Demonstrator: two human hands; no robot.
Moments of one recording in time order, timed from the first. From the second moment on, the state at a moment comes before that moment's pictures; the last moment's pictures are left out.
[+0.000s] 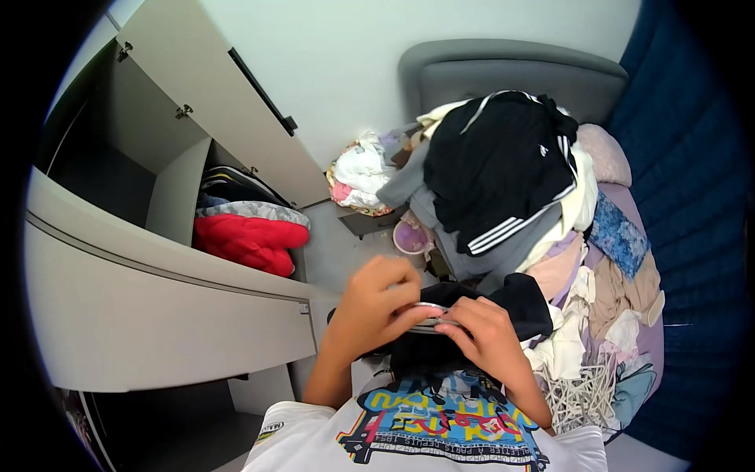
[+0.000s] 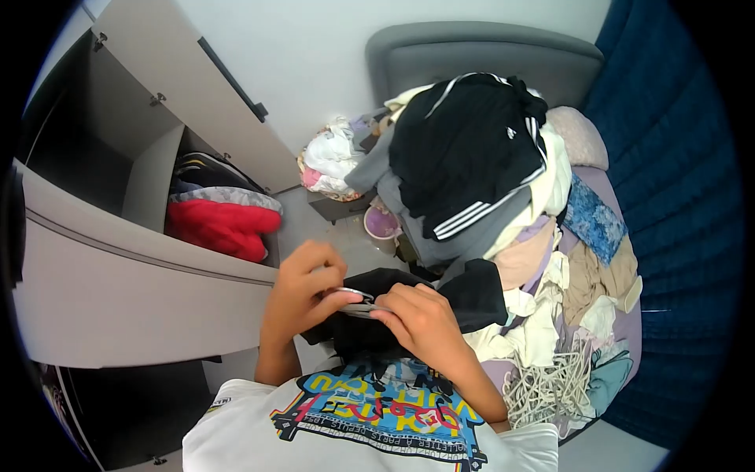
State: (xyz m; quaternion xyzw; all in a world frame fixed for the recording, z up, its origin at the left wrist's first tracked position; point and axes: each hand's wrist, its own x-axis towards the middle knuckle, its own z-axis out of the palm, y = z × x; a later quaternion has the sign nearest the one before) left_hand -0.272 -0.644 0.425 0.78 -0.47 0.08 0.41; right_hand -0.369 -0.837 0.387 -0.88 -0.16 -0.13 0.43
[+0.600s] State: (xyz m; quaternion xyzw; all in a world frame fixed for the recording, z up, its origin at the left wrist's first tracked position) left_hand -0.094 -0.541 0.409 0.83 -0.35 0.01 0.43; right_hand -0.154 -0.811 0.292 -0.93 -0.07 0.06 0.36
